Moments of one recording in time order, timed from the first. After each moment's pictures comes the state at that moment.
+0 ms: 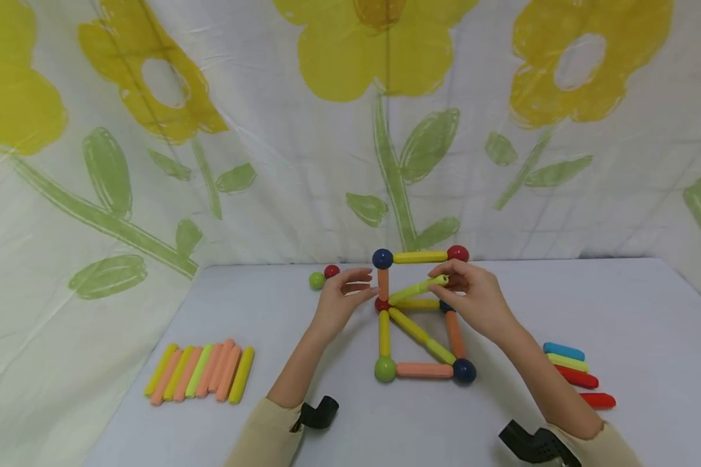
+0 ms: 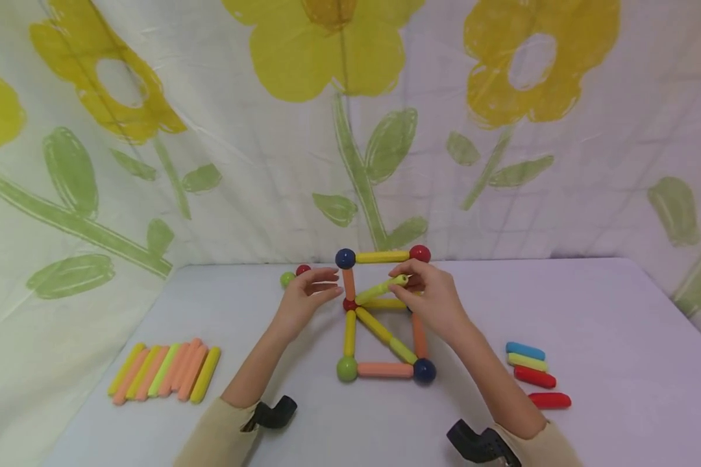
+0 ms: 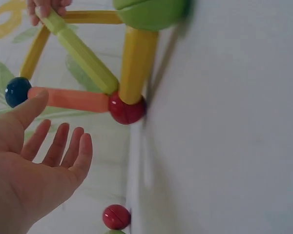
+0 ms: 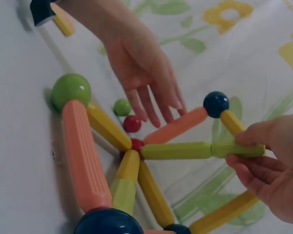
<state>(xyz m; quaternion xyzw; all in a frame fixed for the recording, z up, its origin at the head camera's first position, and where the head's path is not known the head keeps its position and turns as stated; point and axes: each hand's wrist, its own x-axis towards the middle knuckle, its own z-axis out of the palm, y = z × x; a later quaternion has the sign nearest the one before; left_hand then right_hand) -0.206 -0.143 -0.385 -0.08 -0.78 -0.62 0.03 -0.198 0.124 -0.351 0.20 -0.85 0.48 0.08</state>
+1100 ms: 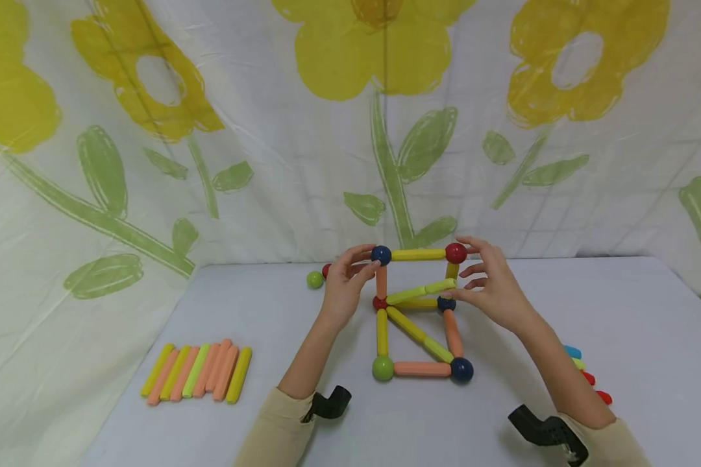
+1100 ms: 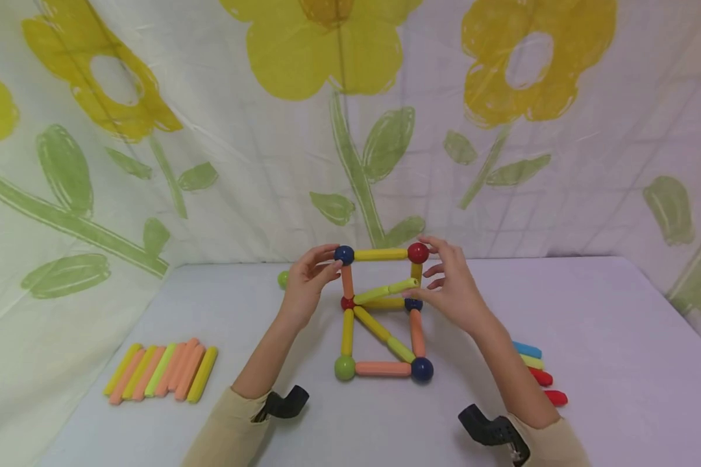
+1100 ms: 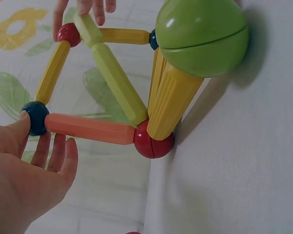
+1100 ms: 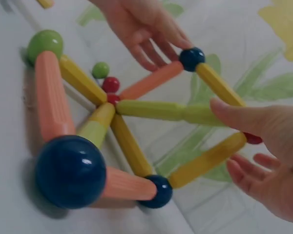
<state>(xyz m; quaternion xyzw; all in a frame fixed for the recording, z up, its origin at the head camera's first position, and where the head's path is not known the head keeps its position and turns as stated) -0.216 -0.119 -0.366 -0.10 -0.71 -0.68 0.10 -0.213 0.157 -0.354 0.21 -0.84 0.49 0.07</state>
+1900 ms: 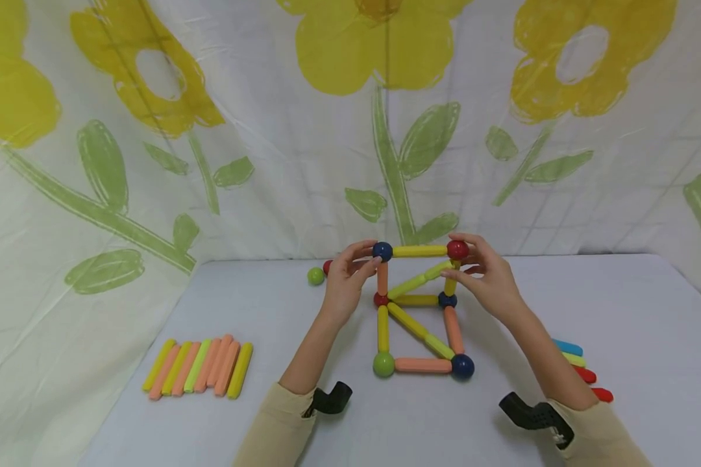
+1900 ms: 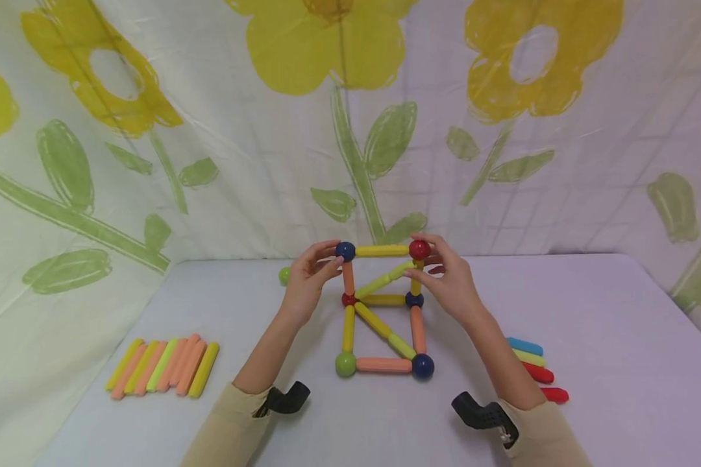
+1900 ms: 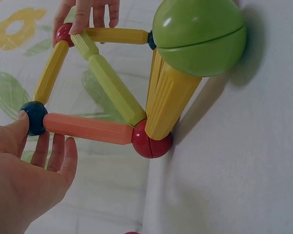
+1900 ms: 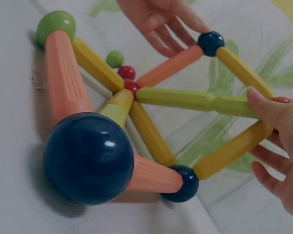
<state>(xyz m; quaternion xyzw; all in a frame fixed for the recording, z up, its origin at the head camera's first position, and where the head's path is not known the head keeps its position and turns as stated) -0.217 -0.119 -0.366 -0.11 -0.71 -0.68 0.10 -0.233 0.150 -0.373 0.22 -0.82 0.51 0.14</state>
